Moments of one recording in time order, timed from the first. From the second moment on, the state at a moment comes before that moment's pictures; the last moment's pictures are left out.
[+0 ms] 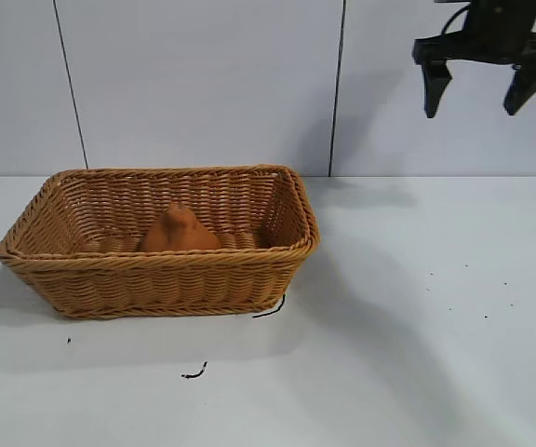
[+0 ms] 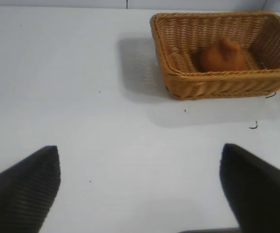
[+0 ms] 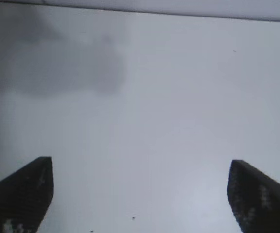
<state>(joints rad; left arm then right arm) -0.03 0.00 -0.50 -0.05 1.07 0.00 -0.02 2.26 -2.14 -0.01 1.21 0.09</state>
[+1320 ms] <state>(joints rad) -0.03 0.00 -0.50 -0.05 1.07 0.00 -0.01 0.65 -0.66 0.00 1.10 0.02</state>
